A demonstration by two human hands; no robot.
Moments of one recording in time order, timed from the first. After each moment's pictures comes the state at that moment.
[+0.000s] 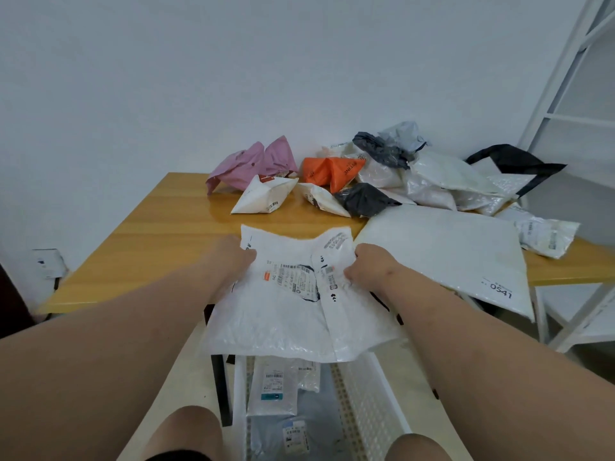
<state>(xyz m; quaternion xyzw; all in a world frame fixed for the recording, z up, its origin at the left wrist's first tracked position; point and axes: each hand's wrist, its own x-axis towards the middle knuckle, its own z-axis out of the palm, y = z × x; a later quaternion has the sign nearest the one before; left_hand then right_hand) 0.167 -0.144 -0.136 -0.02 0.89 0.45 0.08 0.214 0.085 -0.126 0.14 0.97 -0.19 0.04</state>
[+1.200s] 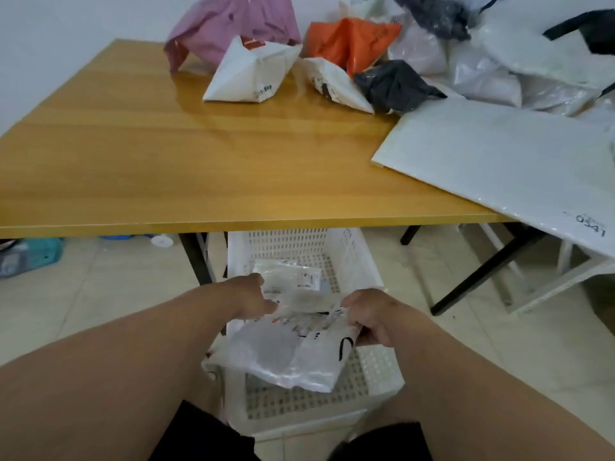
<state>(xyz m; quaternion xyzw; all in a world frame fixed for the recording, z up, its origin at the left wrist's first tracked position) 0.165 -0.110 -0.320 0.07 0.92 0.13 0.38 0.221 0.107 -0.341 0.31 0.77 -0.46 0.31</state>
